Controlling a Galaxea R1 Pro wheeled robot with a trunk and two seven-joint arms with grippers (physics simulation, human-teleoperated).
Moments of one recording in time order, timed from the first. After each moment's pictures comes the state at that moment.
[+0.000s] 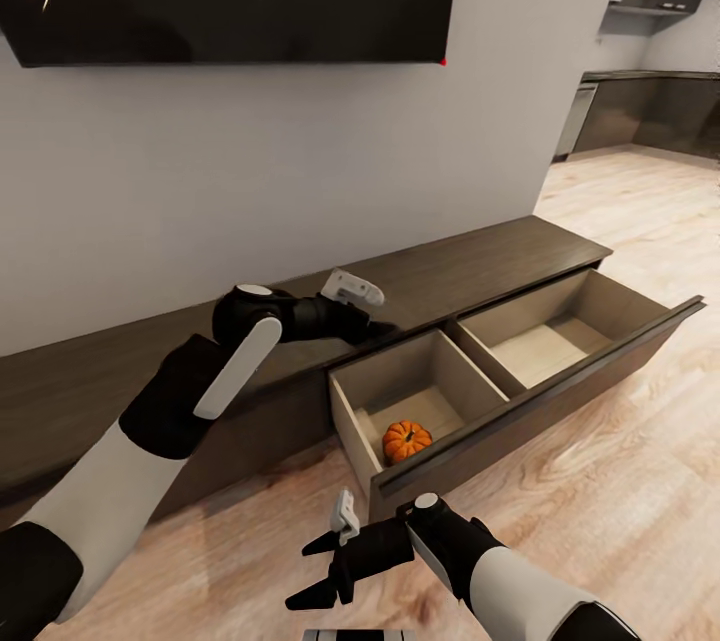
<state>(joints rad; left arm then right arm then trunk) -1.01 0.07 -0.59 -1.51 0.62 1.03 -0.03 -0.71 0.17 0.51 -0.28 -0.11 0.03 1.21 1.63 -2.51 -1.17</state>
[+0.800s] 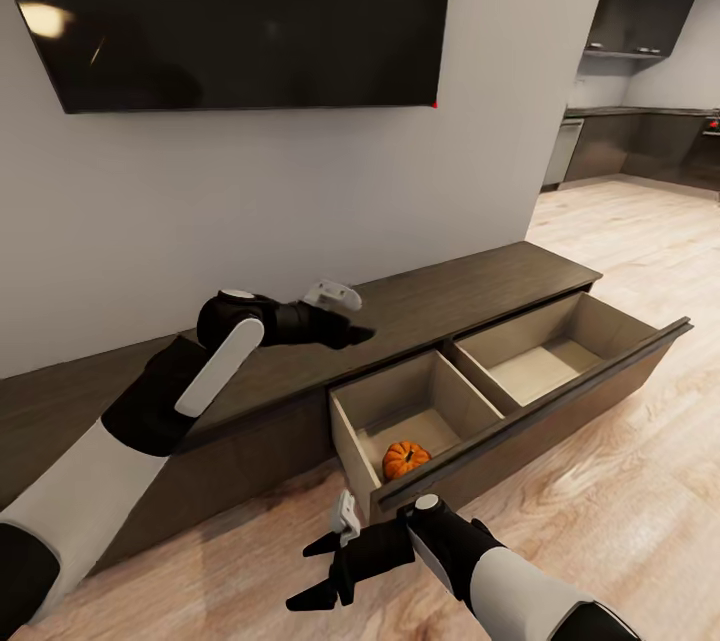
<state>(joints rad) -1.01 0.15 -0.60 -1.46 0.74 1.01 0.01 -0.71 0.17 0.51 -0.27 -0.11 0.02 1.21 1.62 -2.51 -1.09</state>
